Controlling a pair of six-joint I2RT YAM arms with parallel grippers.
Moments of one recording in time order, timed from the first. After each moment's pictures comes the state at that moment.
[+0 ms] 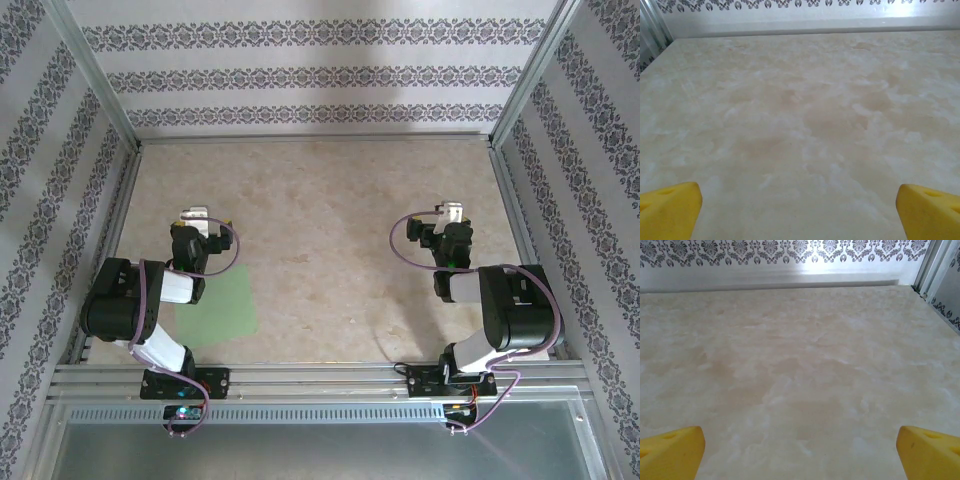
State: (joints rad) left arm -0.02 1.60 0.37 0.90 -0.12 -0.01; right arm 0.00 1.53 0.35 0.86 0.05 0.05
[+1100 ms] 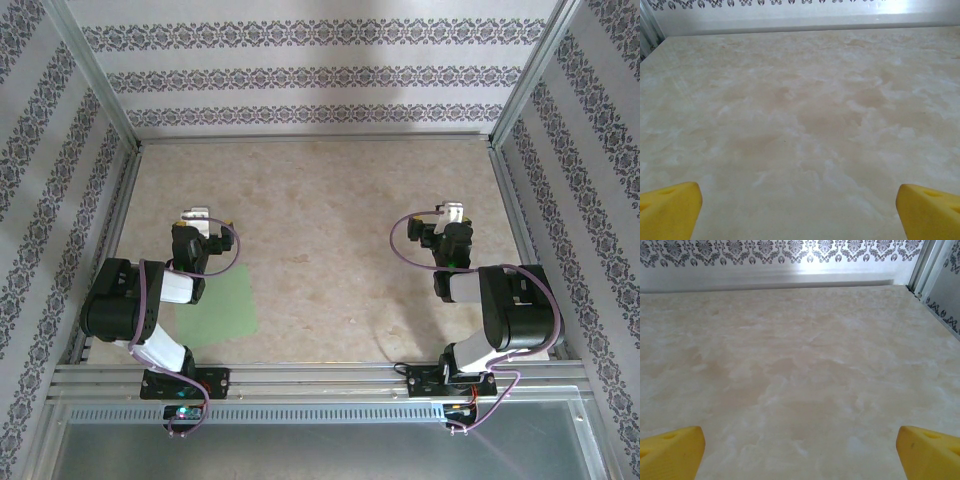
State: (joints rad) left arm -0.02 1.59 0.37 0.88 -0.10 0.00; right arm 0.00 1.52 0.35 0.86 0.07 0.05
